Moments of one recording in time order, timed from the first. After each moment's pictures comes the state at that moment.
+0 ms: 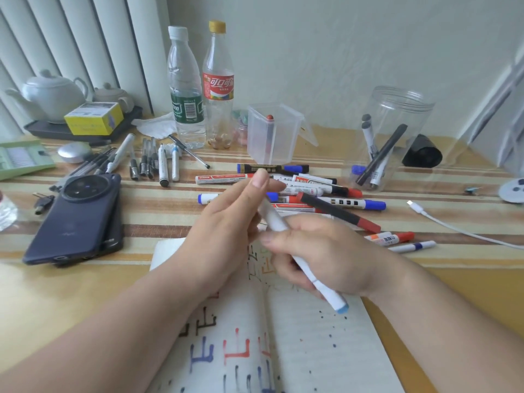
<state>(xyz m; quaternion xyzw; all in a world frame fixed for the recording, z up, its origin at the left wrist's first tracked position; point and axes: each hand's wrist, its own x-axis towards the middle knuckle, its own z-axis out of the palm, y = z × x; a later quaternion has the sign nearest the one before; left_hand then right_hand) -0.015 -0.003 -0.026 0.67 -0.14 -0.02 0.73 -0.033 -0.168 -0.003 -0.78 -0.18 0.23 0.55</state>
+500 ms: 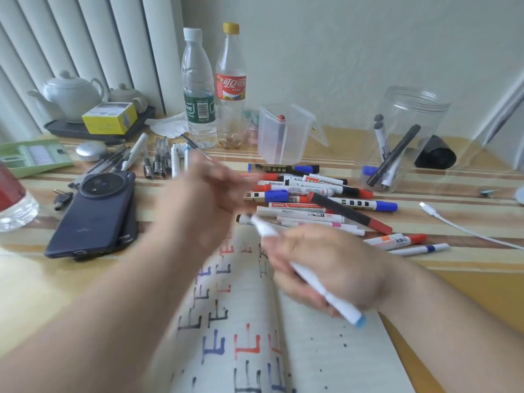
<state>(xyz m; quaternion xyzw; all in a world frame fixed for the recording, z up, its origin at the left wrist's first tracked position) 0.004 0.018 0.000 0.43 0.03 0.03 0.90 -0.039 -0.161 -0.009 -0.69 -0.20 0.32 0.61</state>
